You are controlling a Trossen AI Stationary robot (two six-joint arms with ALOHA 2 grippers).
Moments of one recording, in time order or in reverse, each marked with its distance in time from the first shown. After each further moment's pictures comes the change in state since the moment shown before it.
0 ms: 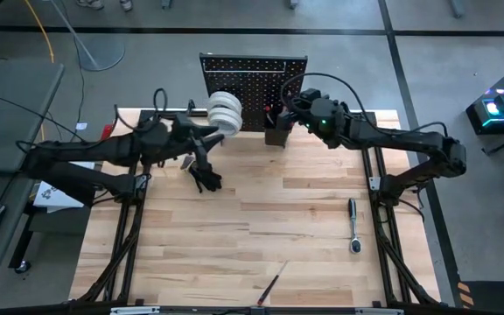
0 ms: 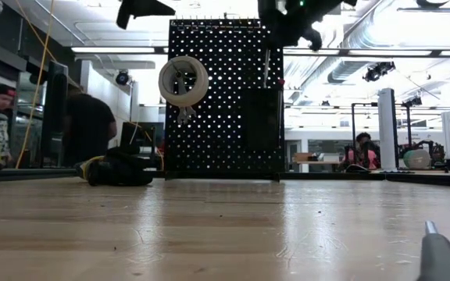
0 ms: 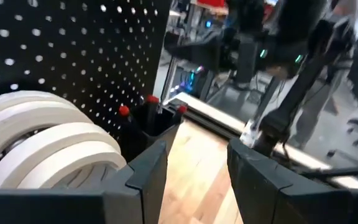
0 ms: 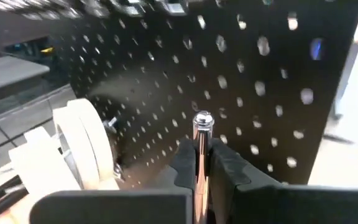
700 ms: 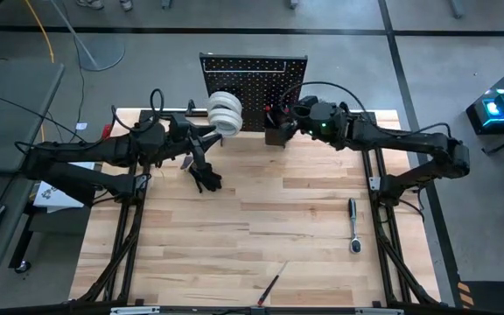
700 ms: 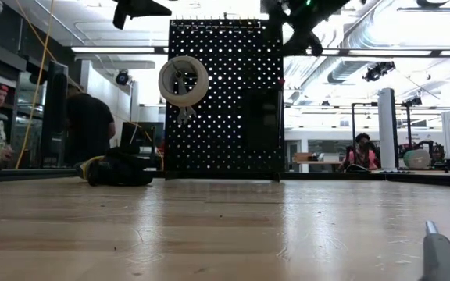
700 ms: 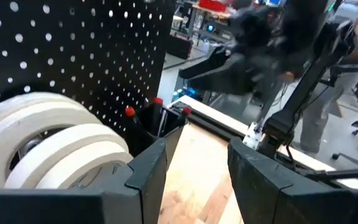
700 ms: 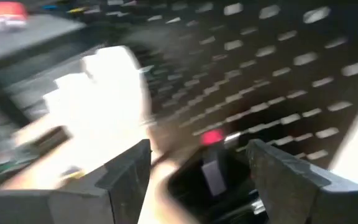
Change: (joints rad) left arm 0.003 -0.036 -0.031 0.016 -0.017 0.012; right arm 0.021 -0.032 -0.017 -0.148 -0.149 0.070
